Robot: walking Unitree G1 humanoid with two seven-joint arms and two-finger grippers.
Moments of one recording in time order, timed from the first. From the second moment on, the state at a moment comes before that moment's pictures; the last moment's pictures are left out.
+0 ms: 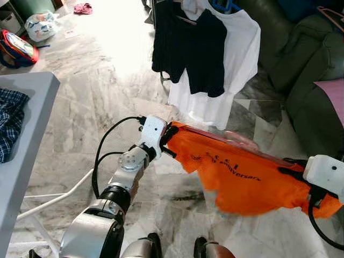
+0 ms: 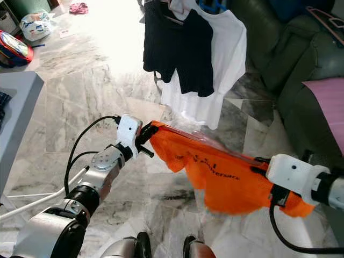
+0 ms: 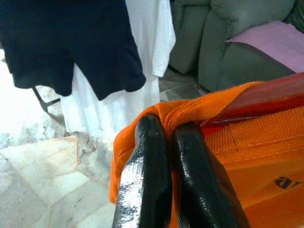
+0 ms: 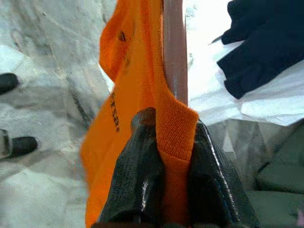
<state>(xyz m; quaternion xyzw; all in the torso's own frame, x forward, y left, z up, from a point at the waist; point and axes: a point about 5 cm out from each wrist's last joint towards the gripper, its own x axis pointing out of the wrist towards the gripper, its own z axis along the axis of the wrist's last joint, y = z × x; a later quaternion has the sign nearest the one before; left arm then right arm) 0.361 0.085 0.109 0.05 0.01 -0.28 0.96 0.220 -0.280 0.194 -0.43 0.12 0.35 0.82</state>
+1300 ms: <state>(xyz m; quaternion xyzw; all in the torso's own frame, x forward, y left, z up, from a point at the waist) 0.353 0.085 0.093 0.05 0.06 -0.32 0.94 0.226 -0.301 0.176 -0.53 0.15 0.28 0.78</state>
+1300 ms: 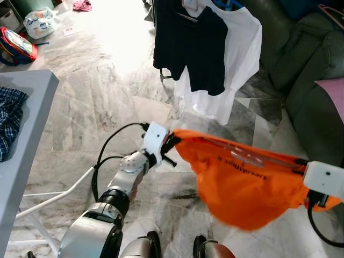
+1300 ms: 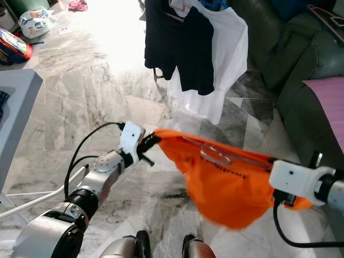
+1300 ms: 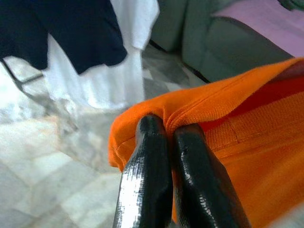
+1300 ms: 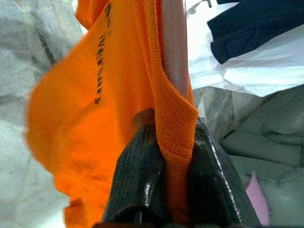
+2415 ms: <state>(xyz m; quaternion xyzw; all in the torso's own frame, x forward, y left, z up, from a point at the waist) 0.358 0.087 0.098 0.03 0.07 -0.33 0.94 0.200 -0.297 0.183 -0.50 0.17 0.35 0.77</state>
